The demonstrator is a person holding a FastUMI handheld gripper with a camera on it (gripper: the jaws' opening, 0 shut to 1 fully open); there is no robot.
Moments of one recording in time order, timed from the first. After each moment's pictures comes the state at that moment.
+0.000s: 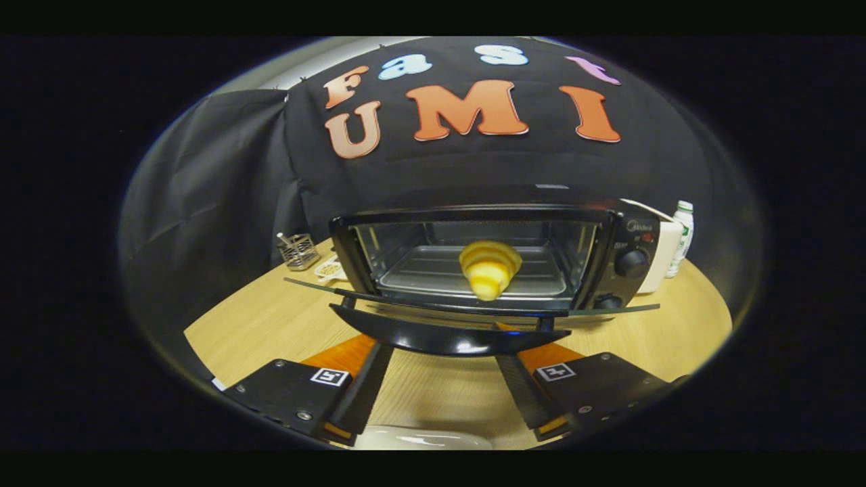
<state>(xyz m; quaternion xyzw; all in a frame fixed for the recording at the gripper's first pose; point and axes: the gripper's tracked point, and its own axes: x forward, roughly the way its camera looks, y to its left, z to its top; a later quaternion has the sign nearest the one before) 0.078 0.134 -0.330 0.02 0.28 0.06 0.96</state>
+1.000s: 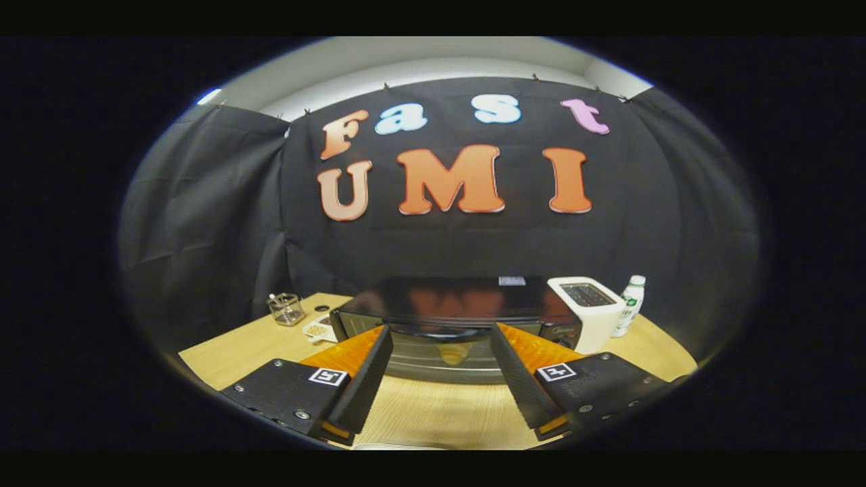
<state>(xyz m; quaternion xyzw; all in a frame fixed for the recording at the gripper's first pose) 0.072 0.107 -0.175 0.00 0.10 0.03 0.99</state>
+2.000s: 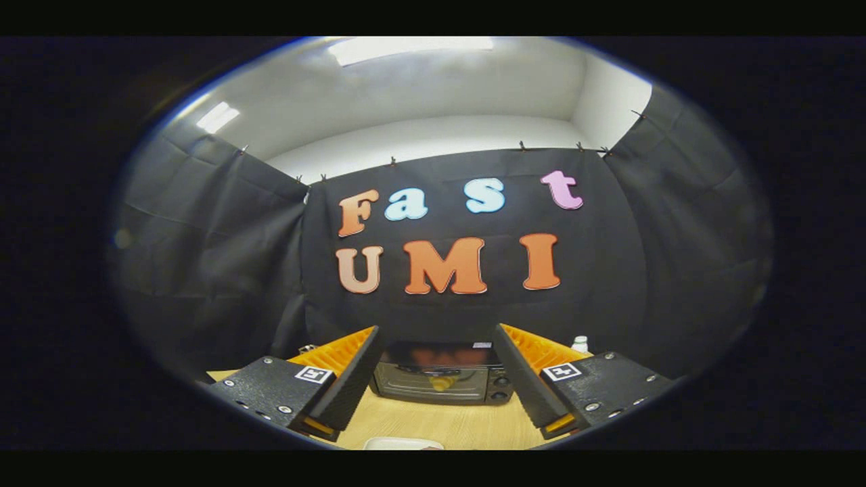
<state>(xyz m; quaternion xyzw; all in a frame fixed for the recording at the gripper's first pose) -0.077 0.074 -0.032 0.01 -0.04 0.03 1.00</state>
